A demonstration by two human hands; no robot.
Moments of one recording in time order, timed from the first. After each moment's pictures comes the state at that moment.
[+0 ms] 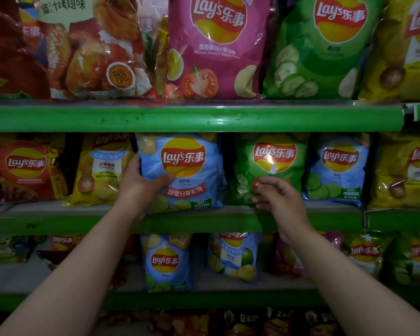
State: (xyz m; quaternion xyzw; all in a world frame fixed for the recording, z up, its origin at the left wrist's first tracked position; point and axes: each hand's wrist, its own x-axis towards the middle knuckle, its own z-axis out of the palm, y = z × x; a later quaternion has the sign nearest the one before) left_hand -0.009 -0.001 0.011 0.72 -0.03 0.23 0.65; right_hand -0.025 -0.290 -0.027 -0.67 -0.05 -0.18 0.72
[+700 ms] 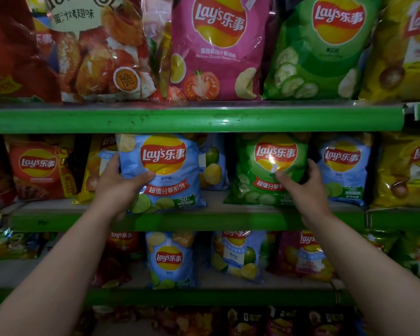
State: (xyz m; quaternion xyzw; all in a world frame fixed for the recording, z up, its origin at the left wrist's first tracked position) left_hand -0.029 0.034 0.019 0.70 -0.02 0.24 0.67; right_hand -0.001 -0.337 -0.018 -0.72 0.03 -0.26 0.64
